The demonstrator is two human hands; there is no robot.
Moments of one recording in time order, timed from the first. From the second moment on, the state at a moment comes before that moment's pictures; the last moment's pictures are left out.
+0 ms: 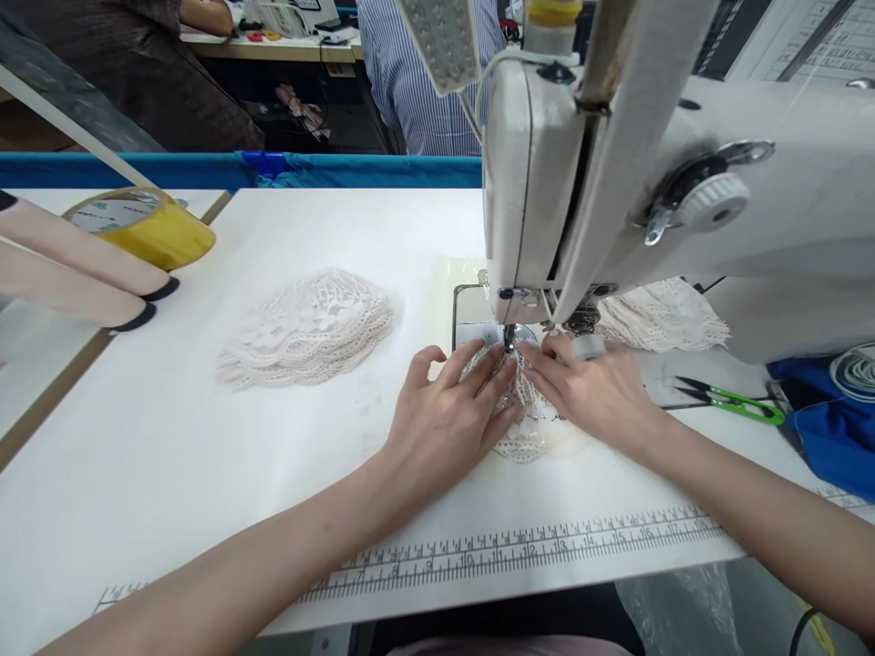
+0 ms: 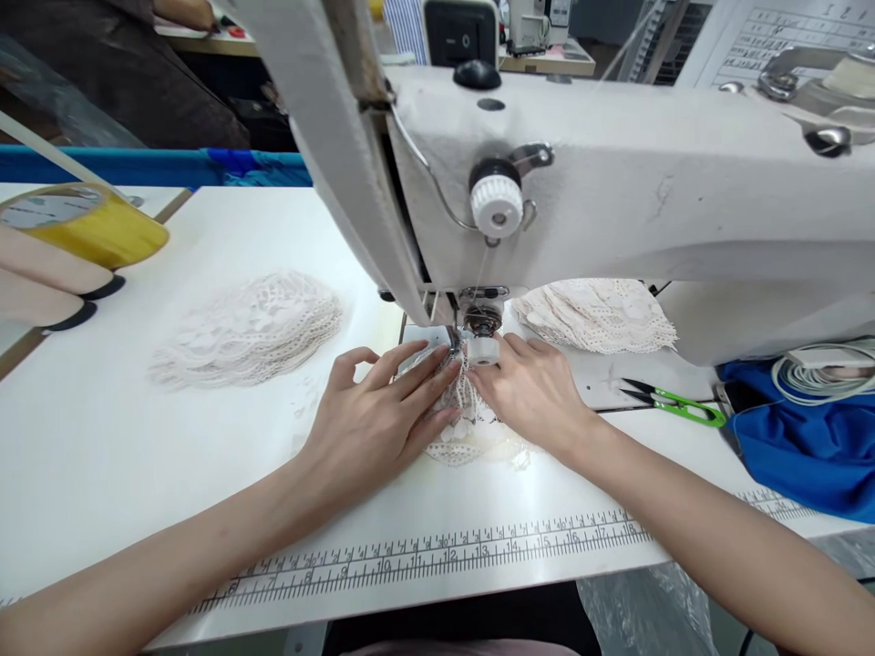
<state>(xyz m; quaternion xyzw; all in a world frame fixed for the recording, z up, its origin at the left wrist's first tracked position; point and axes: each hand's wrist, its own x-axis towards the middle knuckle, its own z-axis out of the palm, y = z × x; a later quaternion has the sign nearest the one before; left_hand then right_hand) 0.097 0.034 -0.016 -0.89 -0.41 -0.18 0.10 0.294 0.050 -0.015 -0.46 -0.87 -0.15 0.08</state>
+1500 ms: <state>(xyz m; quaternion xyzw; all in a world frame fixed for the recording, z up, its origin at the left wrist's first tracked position) 0.084 0.073 0.020 -0.87 -0.36 -0.12 -0.33 0.302 0.043 -0.004 -0.44 -0.84 0.15 0.29</state>
